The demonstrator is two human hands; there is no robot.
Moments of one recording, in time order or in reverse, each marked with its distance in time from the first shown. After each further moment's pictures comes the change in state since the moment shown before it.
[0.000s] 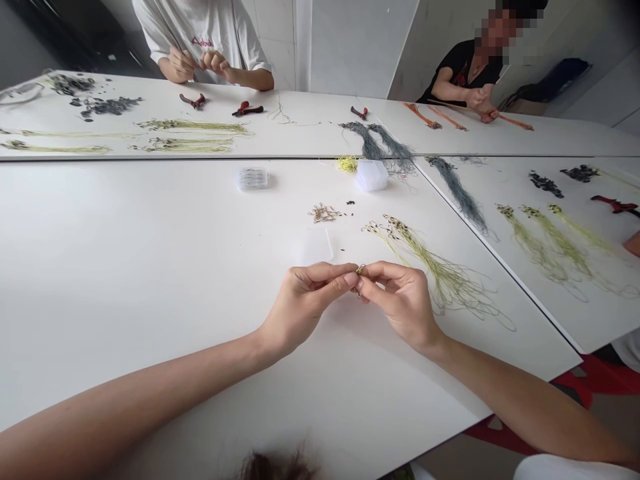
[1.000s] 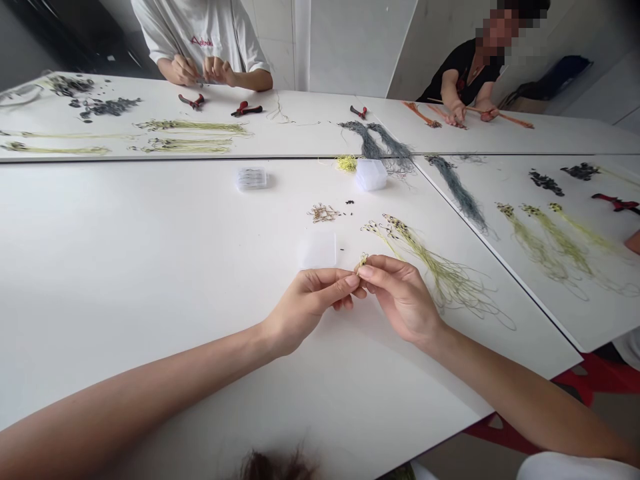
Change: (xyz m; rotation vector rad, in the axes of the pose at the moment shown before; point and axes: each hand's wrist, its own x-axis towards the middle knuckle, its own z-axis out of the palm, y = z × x) left_hand 0.004 -0.005 -0.002 -0.067 -0.110 -0.162; right_hand 0.007 0.001 -0.003 0.371 -0.091 0.195
